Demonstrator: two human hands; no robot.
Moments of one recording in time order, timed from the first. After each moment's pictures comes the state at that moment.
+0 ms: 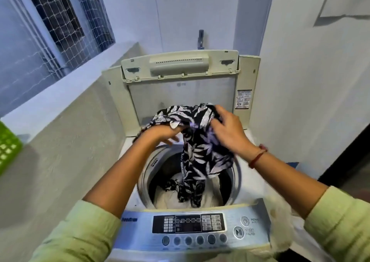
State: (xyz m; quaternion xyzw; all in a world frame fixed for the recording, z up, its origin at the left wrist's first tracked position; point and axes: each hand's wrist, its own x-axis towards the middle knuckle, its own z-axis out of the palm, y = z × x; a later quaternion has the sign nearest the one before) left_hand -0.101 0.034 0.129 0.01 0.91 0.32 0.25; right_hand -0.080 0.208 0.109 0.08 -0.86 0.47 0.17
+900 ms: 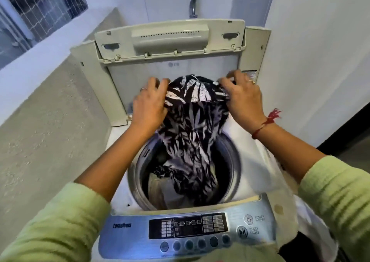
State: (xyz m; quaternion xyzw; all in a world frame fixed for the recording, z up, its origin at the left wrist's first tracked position) left_hand -0.175 0.015 0.091 0.15 0.95 0.06 -0.25; right_hand -0.158 0.249 0.092 0.08 -0.94 0.04 0.33
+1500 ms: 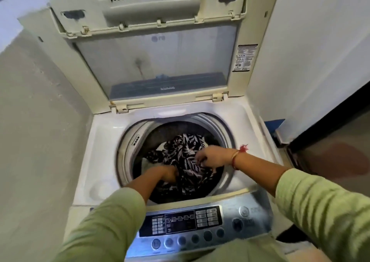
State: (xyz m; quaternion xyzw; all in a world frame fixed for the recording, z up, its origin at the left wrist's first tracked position) left_hand -0.144 0.032 -0.145 0.18 0.84 0.02 0.50; right_hand -0.128 0.229 -0.061 0.19 -0.90 0.13 -0.38
